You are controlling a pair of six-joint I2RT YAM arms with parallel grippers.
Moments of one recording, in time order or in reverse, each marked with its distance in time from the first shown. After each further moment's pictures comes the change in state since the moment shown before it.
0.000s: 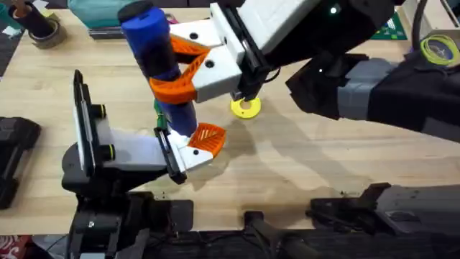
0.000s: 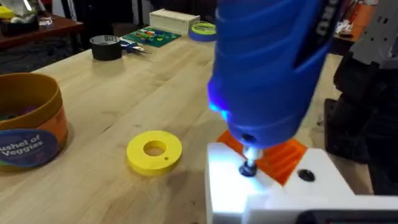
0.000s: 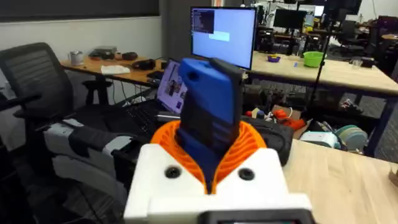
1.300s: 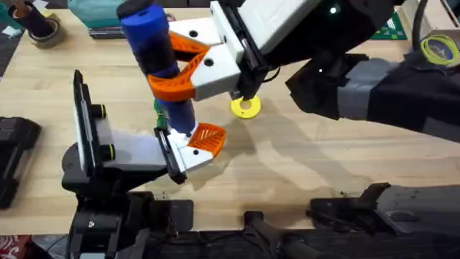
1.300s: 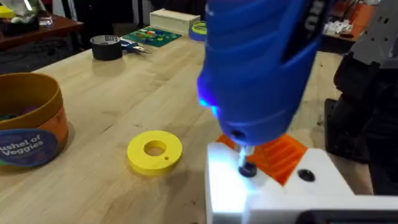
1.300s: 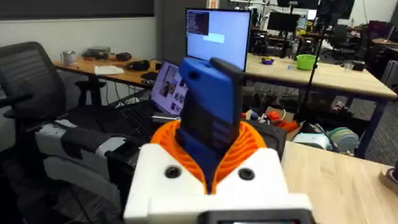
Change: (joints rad) left arm 0.000 0.000 0.000 0.000 0.000 0.000; right arm 0.000 0.000 0.000 -0.002 0.019 -0.023
